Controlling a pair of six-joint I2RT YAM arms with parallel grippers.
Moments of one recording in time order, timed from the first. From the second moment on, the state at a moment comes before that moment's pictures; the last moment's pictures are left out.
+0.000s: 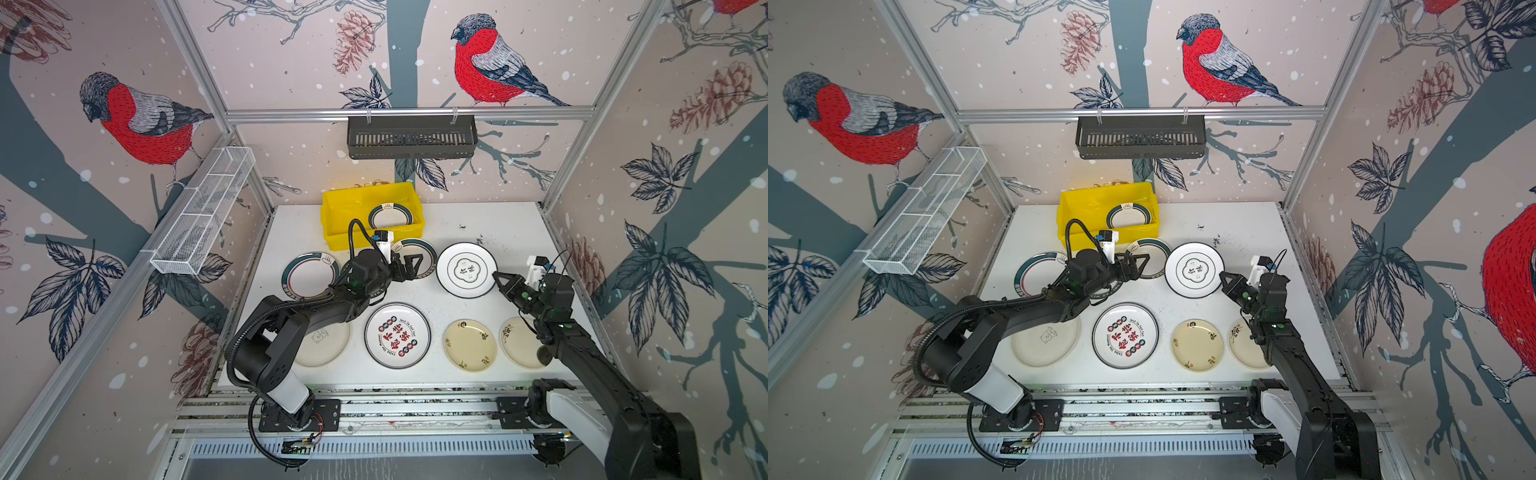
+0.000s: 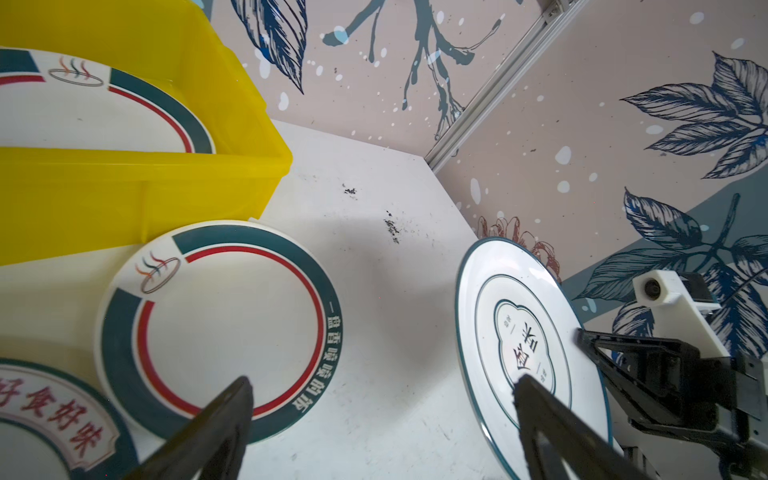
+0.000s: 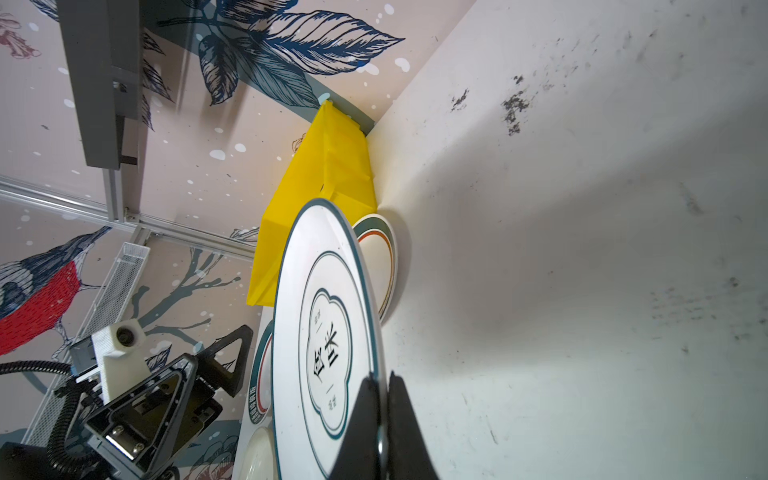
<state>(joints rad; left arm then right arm) -0.60 1.62 0.79 0.60 0.21 -0.58 0.02 0.95 0.39 0.22 -0.50 0.83</state>
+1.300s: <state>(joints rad) -0.67 1.80 0.88 0.74 0.39 -0.71 0.08 0.98 0.42 0.23 -0.56 0.76</state>
